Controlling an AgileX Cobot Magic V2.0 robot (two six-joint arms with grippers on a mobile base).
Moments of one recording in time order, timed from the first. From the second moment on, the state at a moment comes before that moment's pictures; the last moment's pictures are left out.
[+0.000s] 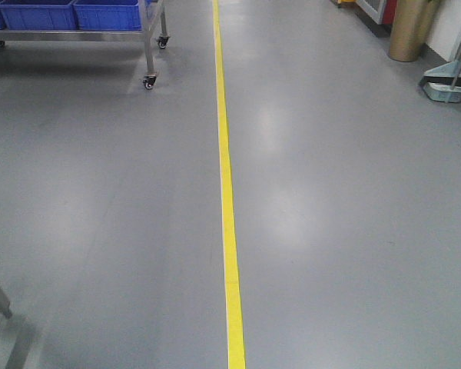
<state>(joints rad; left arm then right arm) -0.14 0.16 -0.42 -0.02 0.71 -0.06 0.18 0.15 -0.45 -0.04 0.64 0.11</state>
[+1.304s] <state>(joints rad) -0.14 0.16 -0.42 -0.02 0.71 -0.06 0.18 0.15 -0.45 -0.04 0.64 0.11</state>
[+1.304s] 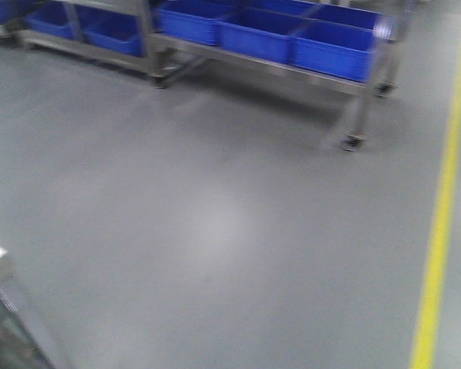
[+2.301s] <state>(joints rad) -0.14 0.16 -0.42 -0.02 0.71 -0.06 0.18 0.15 -0.45 -0.04 0.64 0.11</state>
